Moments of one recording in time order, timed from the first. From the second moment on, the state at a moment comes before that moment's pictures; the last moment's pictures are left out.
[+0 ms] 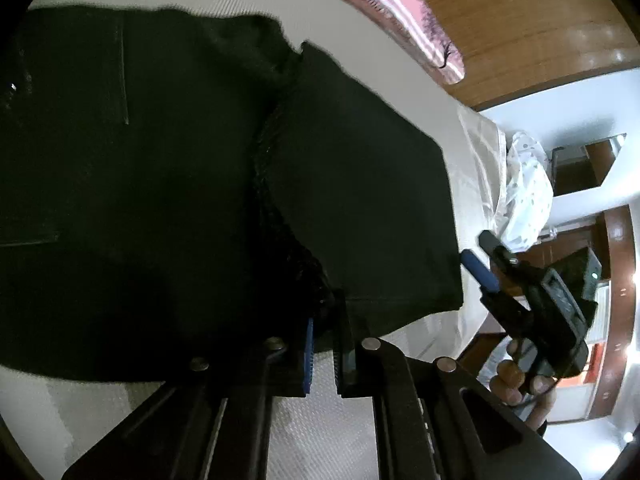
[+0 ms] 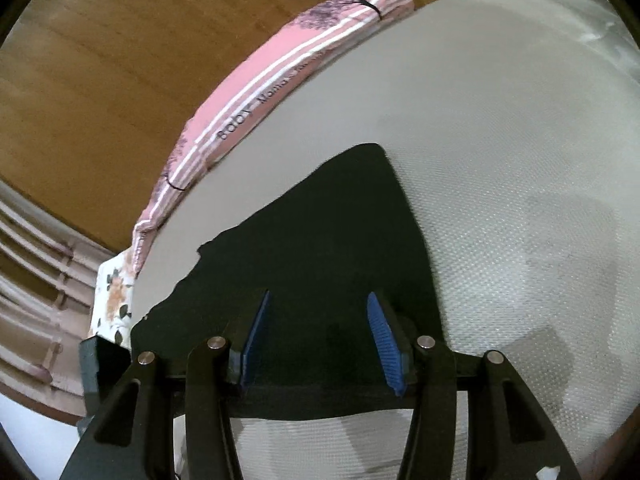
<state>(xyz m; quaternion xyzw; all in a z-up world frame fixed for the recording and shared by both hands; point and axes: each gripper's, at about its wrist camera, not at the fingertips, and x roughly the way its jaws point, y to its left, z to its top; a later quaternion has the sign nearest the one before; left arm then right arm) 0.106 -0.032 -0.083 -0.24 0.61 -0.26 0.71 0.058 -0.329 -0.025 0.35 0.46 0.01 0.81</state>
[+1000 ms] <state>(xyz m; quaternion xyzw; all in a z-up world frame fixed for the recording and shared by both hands) 0.116 -0.060 -0.028 -0.06 0.50 -0.24 0.83 0.088 -0.296 -0.023 0.20 0.51 0.00 0.83</state>
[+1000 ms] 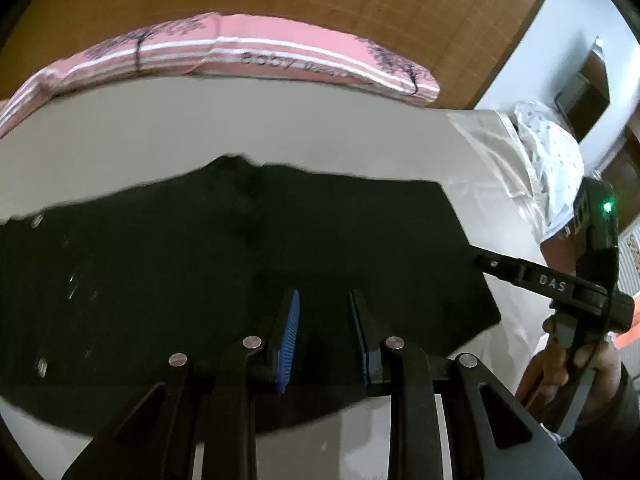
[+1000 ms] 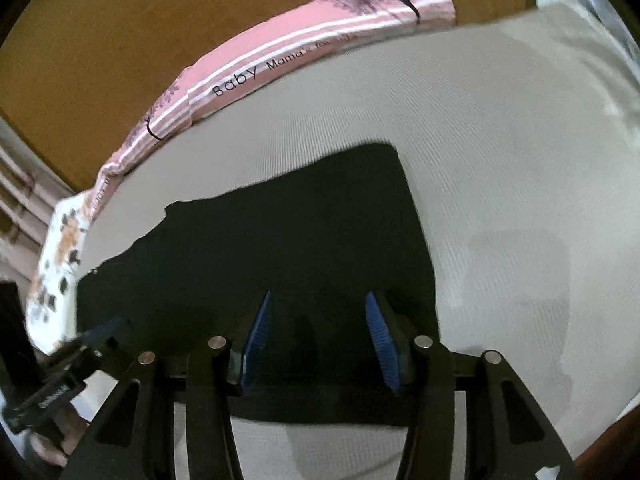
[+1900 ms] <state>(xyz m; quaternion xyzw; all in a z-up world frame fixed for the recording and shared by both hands) 0.160 -0.090 -0.069 0.00 0.53 -0.24 0.81 0.142 -0.311 -0.039 0.15 0.53 -0.01 0.83</state>
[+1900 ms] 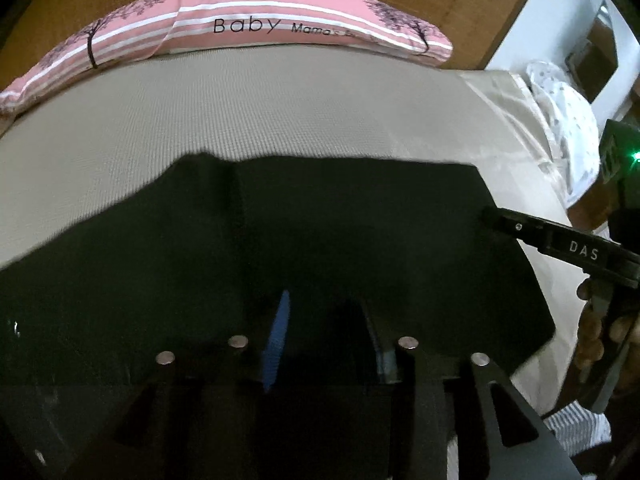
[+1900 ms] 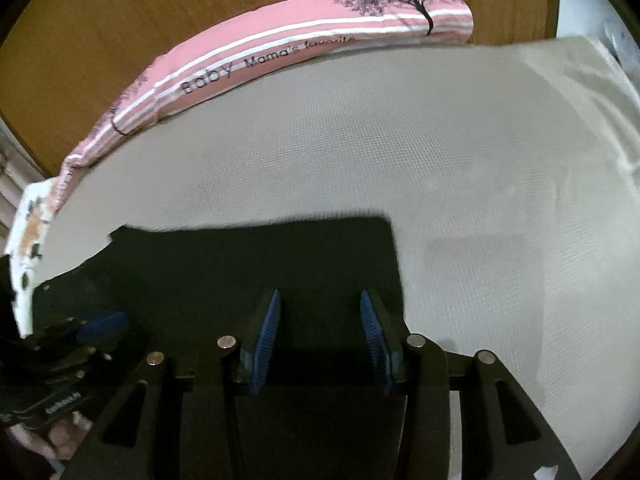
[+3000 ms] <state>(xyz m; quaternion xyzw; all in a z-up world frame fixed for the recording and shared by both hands) 0.028 0.205 -0.076 -0.44 0.47 0.02 0.77 0.075 -0.148 -0.034 0.12 0.56 0.13 0.81</state>
